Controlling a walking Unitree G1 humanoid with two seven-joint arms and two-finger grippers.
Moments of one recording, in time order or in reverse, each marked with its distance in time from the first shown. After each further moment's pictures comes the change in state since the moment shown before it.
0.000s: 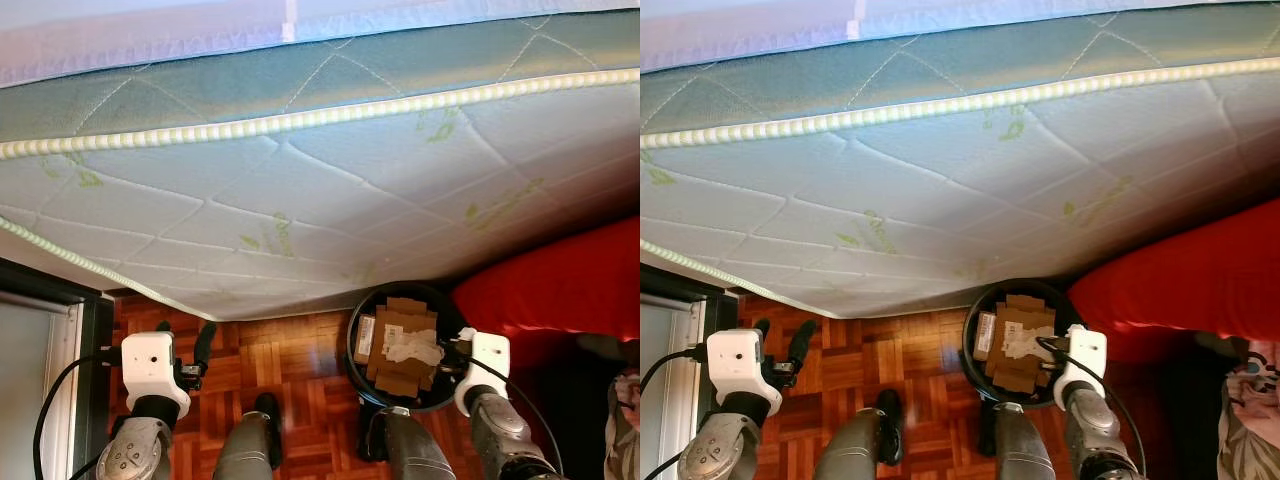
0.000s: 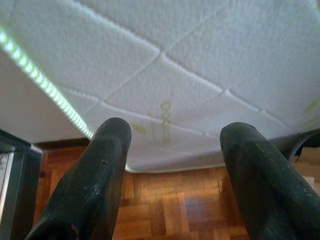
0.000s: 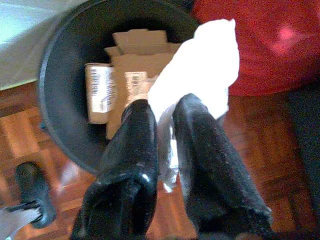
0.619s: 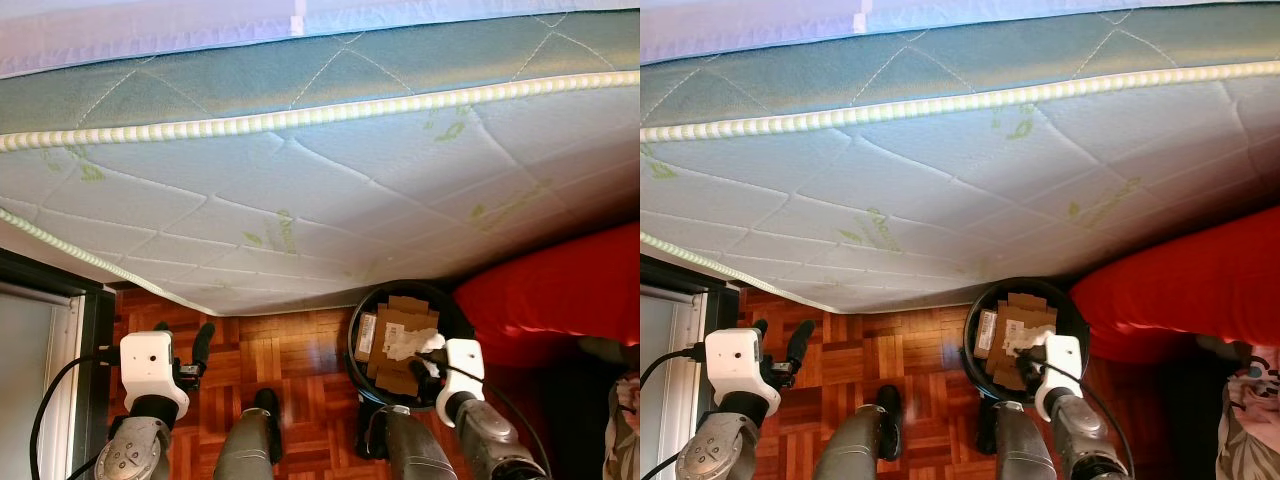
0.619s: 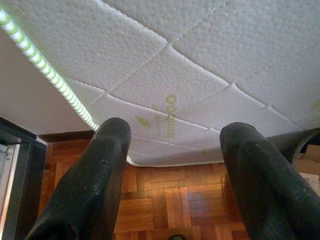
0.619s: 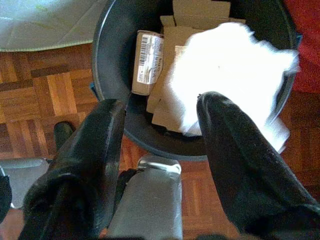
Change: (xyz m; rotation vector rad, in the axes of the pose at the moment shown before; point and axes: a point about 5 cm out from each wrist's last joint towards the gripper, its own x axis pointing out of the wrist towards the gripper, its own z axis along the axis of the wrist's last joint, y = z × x) left arm -0.001 -0.001 0.003 0.003 0.011 0.010; right arm -0.003 0.021 -0.015 -0.055 0.084 0.179
